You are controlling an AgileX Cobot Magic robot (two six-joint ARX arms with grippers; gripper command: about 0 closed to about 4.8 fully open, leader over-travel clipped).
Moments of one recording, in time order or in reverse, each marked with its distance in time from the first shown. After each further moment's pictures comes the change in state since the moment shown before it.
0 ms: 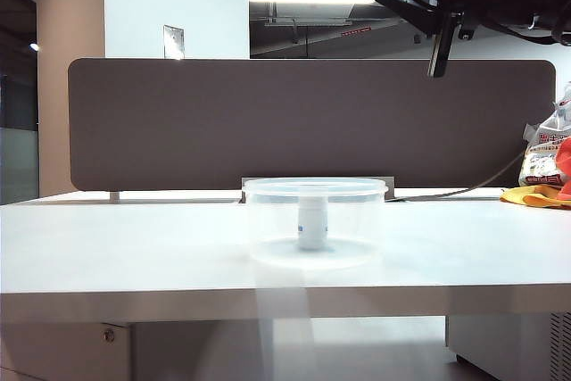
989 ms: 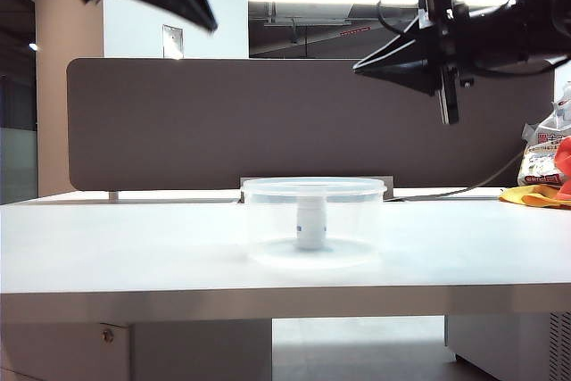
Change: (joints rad) left arm 0.000 0.304 0.113 0.002 0.044 0.011; right arm -0.002 0.000 0.123 -0.735 0.100 -0.519
